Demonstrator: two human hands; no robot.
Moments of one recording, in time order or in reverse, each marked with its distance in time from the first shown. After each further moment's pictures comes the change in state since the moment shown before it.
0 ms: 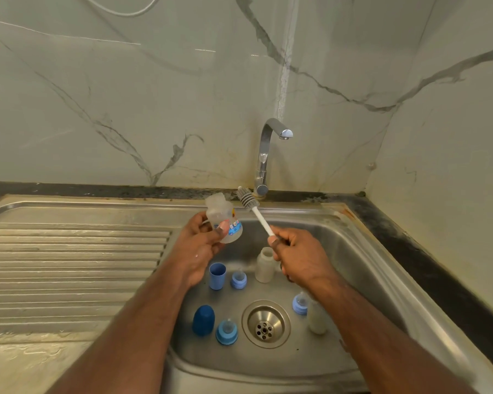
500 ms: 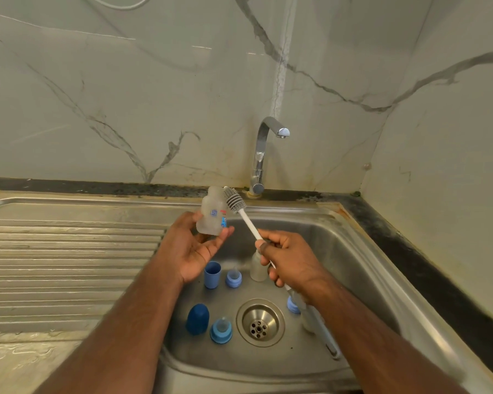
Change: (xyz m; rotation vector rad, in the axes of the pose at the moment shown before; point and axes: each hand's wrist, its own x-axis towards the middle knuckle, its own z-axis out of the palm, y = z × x) left_hand 0.004 0.006 -0.010 -0.548 0.034 -0.282; right_hand -0.008 -0.002 0.007 0.167 -0.093 0.074
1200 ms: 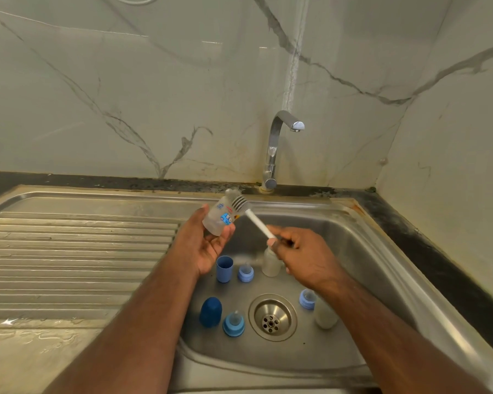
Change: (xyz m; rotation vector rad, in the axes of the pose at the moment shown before) left_hand 0.009 -0.002 -0.007 0.061 0.157 0.025; right_hand 0.000 0.002 -0.003 -0.354 -0.002 -0.186
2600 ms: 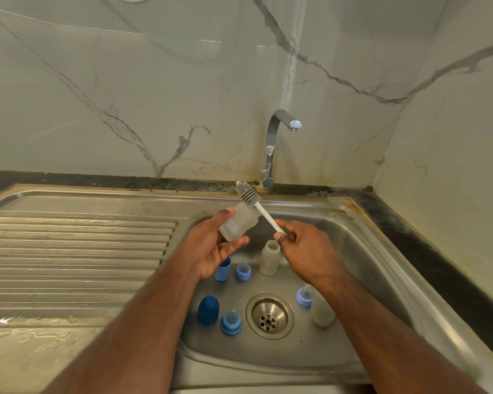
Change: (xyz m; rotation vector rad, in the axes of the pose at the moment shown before) left_hand -0.013 -0.011 0.012 0.297 -0.087 0.009; right_hand 0.003 -0.002 -0.009 -0.154 0.104 0.082
